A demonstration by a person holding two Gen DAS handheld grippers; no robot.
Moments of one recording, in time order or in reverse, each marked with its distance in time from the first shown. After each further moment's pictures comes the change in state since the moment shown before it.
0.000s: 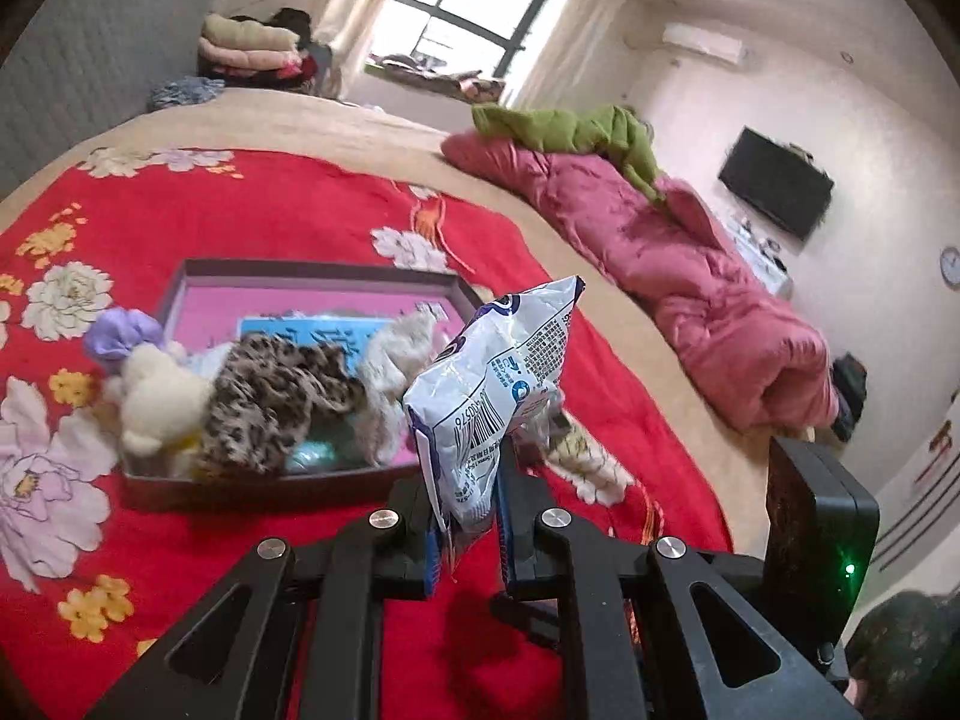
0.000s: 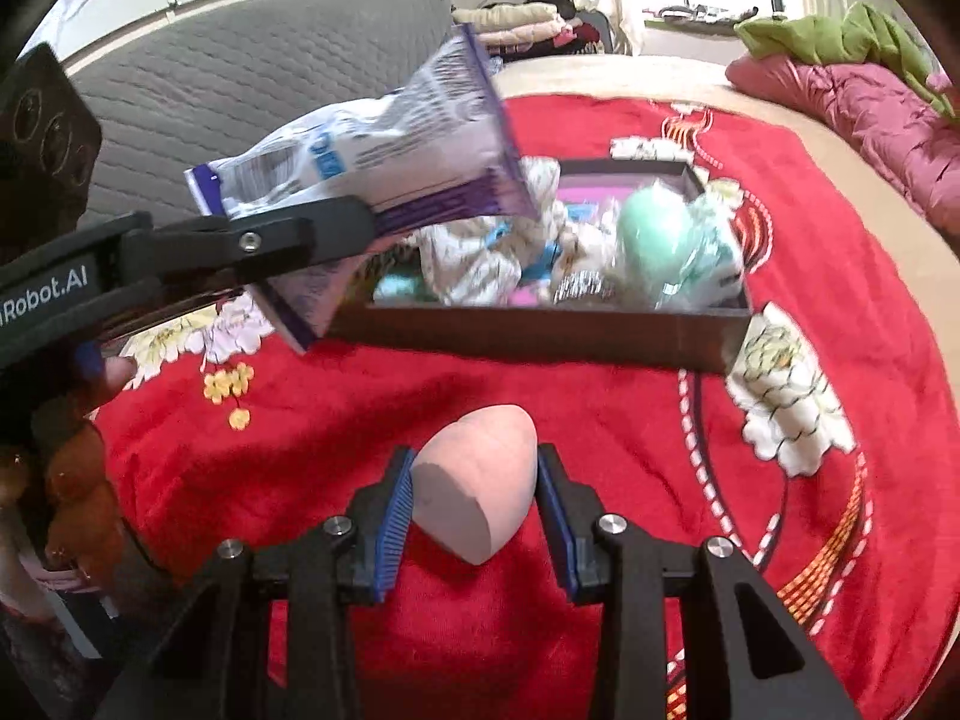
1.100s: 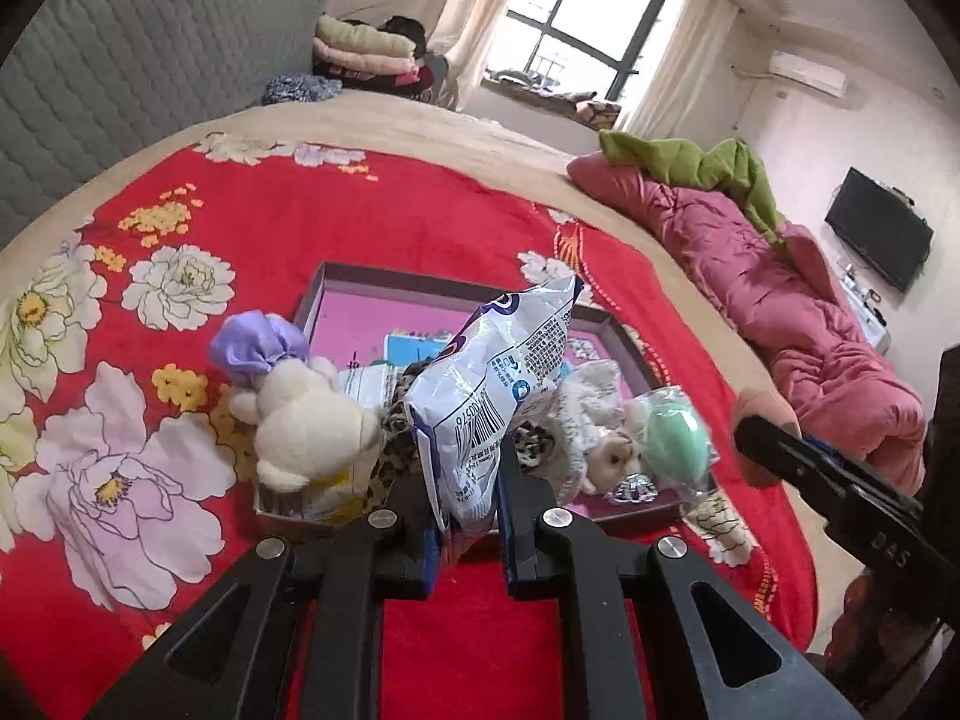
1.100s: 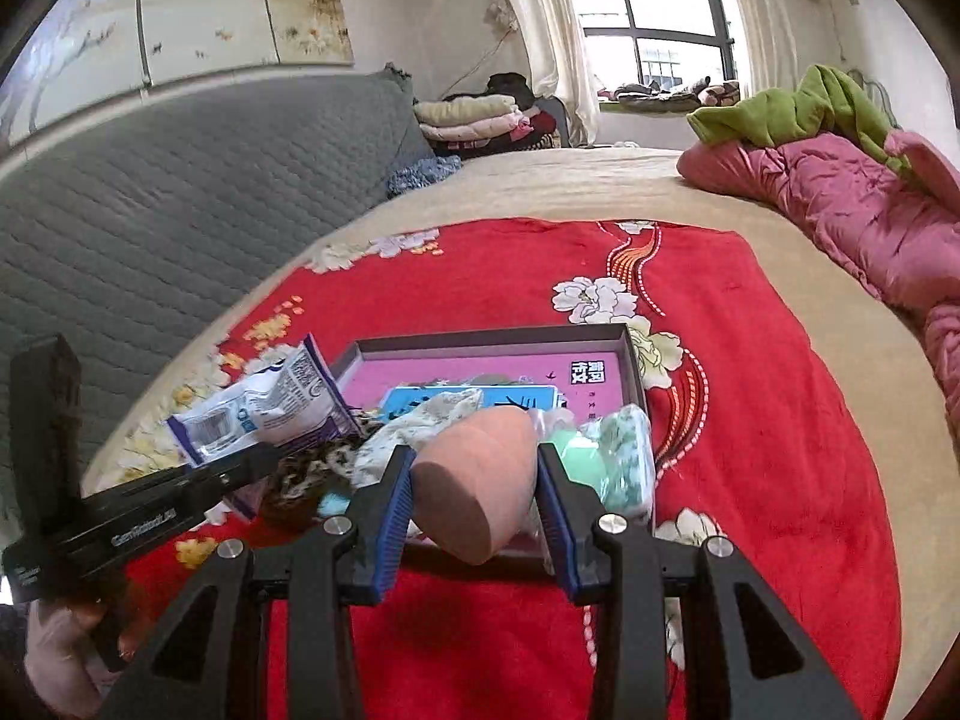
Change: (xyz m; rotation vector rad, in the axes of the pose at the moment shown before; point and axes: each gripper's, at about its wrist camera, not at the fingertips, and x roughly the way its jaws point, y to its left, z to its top) left arm 0.018 0.060 0.015 -0.108 -0.037 0.260; right arm -0.023 -0.023 0.087 0.016 -0.215 -0.111
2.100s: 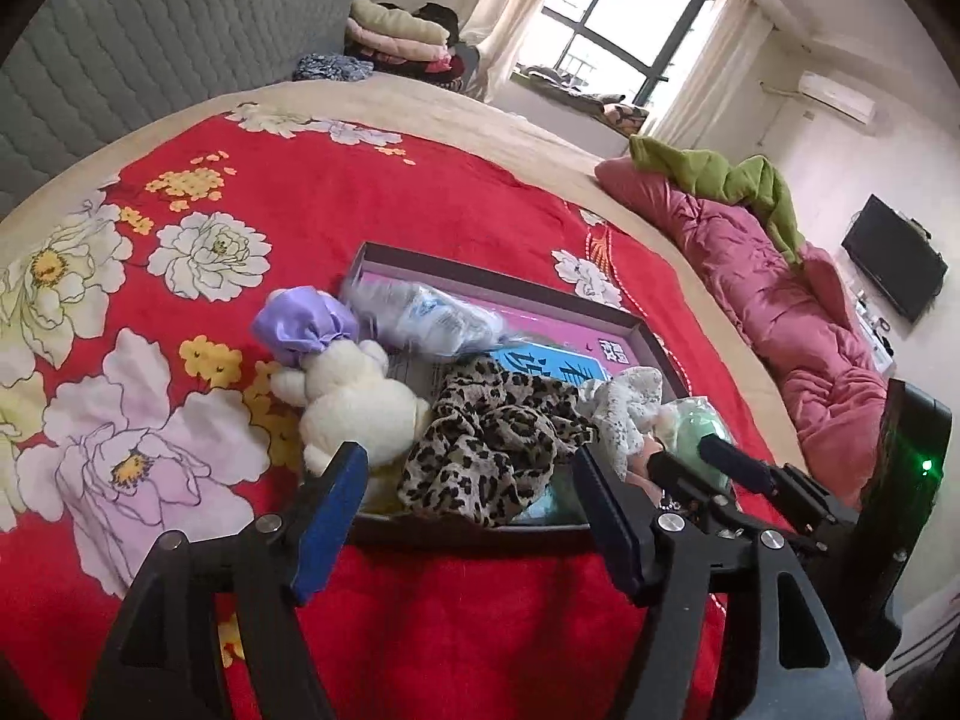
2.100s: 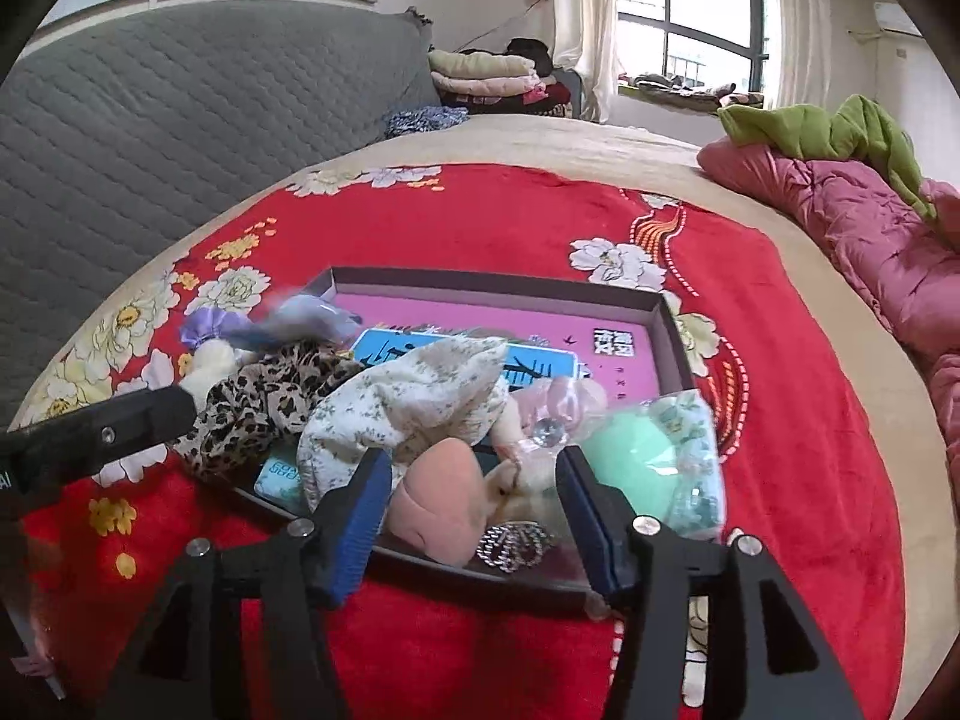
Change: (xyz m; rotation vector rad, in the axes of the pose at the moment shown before) left arm 0.000 0.030 0.000 -0.085 0.017 0.007; right arm 0.065 0.025 -0.017 -0.125 0.089 -0.085
